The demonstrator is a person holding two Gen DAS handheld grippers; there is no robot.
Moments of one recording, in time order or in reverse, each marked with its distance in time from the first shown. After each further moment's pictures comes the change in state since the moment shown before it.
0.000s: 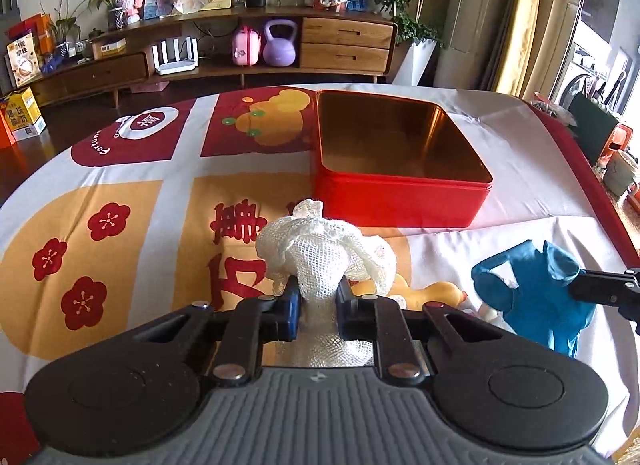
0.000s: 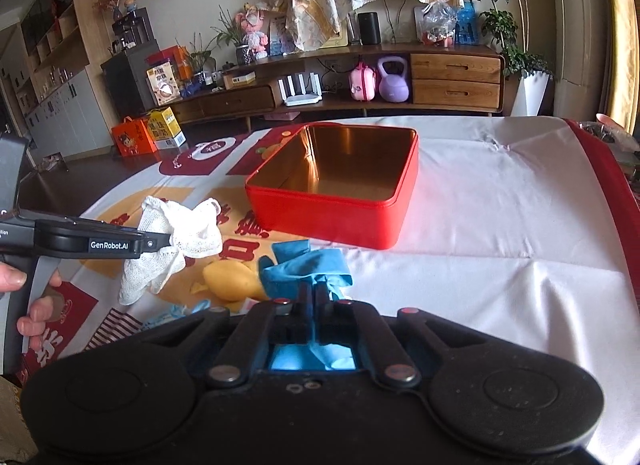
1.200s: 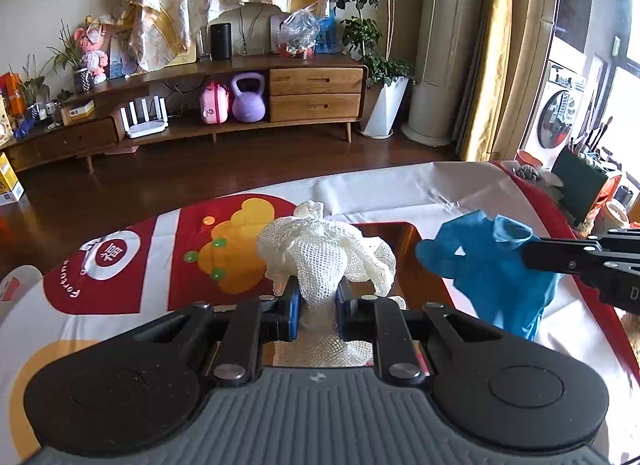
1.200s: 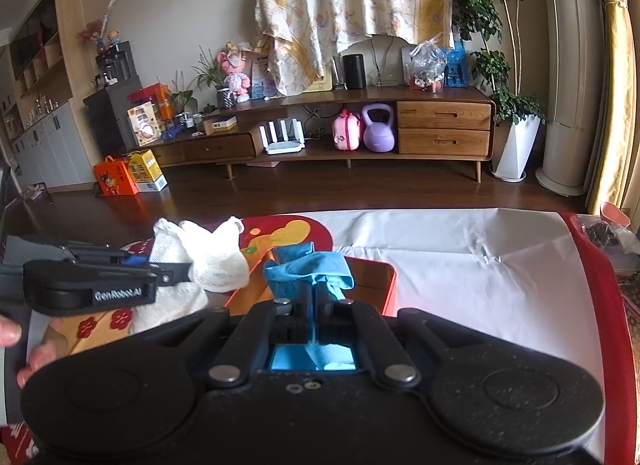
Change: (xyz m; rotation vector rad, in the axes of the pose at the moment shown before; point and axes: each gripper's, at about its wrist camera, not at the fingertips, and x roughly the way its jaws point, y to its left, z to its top) left arm 0.020 -0.037 0.142 0.091 -0.098 -0.045; right arm 0.054 -0.032 0.133 0.002 -0.092 -0.049
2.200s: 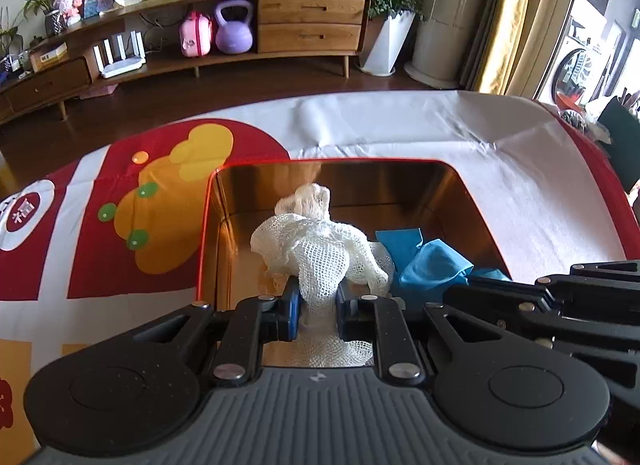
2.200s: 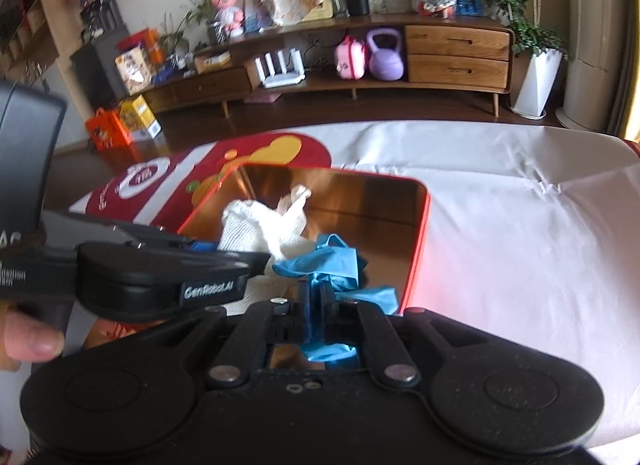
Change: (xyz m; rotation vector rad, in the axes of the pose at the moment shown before) left arm 0.153 -0.011 -0.017 -0.022 0.195 -0.024; right arm 0.114 -0.005 -0.043 0.017 0.198 0.032
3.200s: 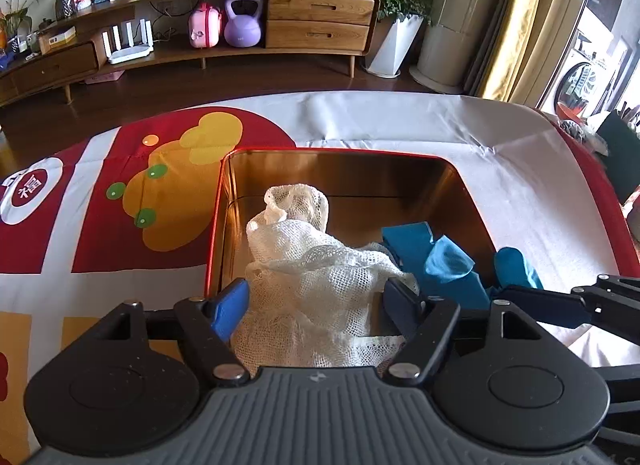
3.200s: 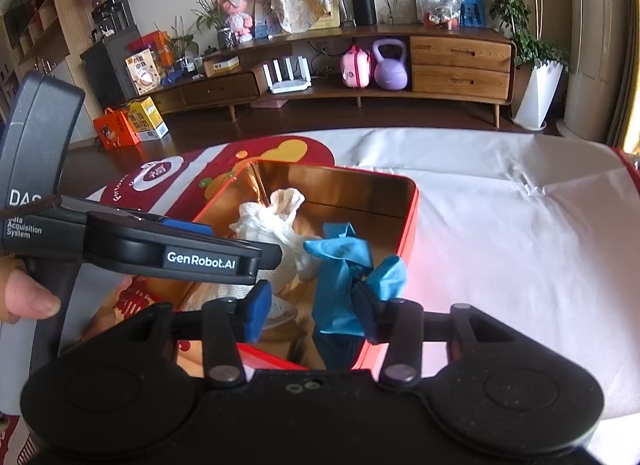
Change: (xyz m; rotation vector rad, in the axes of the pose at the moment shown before) left arm -0.018 0.005 -0.008 -0.048 -0.005 -0.004; right arm -0.039 -0.003 -0.011 -0.023 -0.040 0.005
